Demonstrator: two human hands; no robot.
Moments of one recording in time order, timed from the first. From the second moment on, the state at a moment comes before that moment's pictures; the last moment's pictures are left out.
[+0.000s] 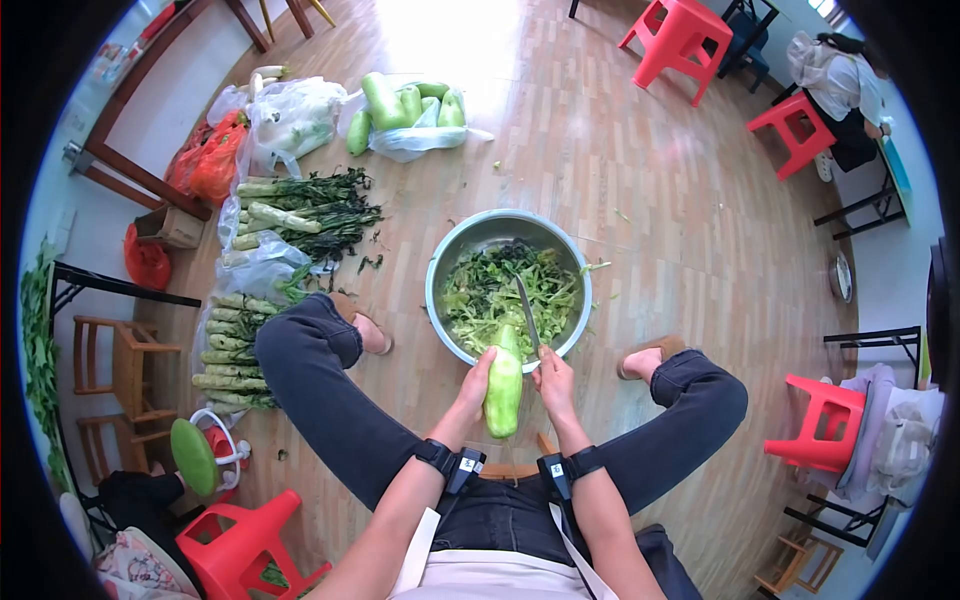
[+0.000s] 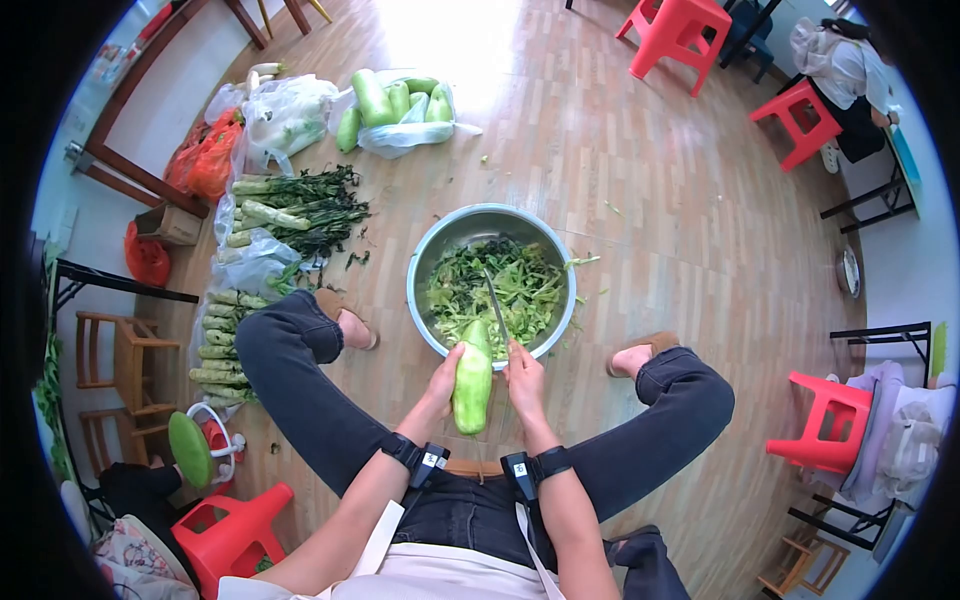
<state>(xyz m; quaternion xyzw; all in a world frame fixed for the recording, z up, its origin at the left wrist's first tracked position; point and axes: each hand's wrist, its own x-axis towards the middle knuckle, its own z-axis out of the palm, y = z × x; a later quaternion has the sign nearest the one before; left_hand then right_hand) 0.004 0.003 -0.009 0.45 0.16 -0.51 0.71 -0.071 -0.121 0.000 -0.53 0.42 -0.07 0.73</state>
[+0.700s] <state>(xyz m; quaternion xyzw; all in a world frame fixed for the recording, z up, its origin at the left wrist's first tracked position) 0.007 0.008 -0.016 0.47 0.15 -0.51 0.71 -0.076 -0.097 0.048 -0.91 0.24 -0.07 0.33</state>
